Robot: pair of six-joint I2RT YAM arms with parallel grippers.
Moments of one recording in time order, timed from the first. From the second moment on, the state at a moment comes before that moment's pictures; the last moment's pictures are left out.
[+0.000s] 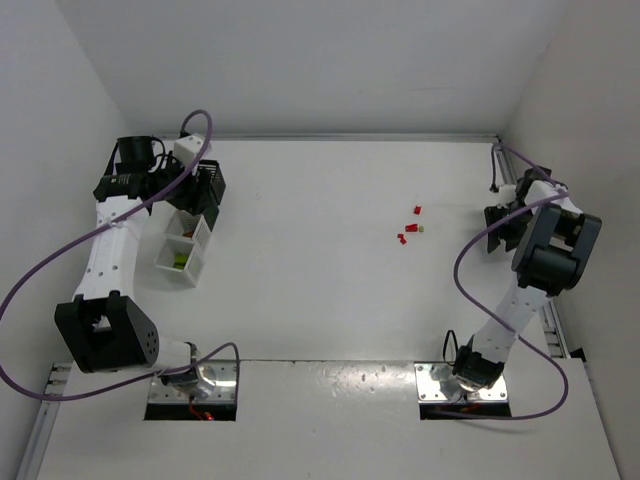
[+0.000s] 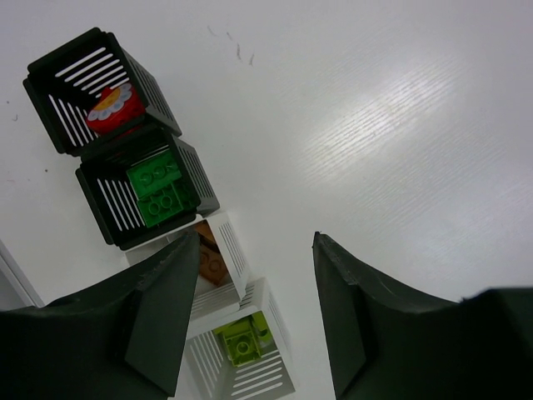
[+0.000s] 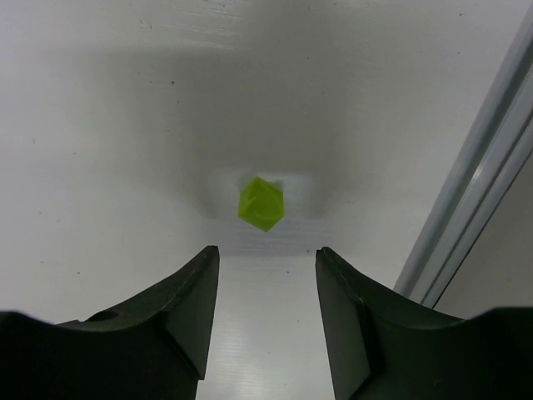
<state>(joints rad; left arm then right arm) 0.16 1.38 1.34 -0.75 0.51 0.54 -0.45 2.00 1.39 -0.79 -0.08 -0.50</state>
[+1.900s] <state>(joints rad) -0.15 1.34 1.14 -0.53 0.92 0.40 0.24 1.88 1.59 -0.84 -1.07 -0.25</state>
